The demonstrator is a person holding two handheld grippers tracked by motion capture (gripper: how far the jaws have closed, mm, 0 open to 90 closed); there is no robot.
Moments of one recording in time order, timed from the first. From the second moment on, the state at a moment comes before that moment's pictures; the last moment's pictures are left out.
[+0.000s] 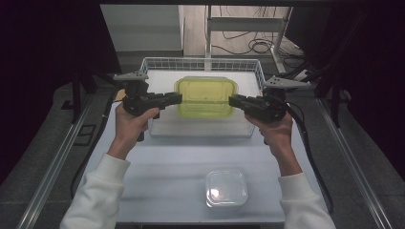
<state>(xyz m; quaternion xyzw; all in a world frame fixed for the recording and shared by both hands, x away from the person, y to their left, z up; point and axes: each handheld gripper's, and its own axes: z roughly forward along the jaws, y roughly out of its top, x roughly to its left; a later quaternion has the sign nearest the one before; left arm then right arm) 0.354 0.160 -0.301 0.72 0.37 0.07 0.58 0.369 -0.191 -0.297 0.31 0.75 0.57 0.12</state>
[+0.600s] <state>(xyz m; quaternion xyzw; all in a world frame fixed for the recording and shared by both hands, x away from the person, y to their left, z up) 0.412 0.167 -0.285 0.73 0.40 0.05 0.56 0.422 -0.180 -0.267 0.33 0.76 0.56 0.10</state>
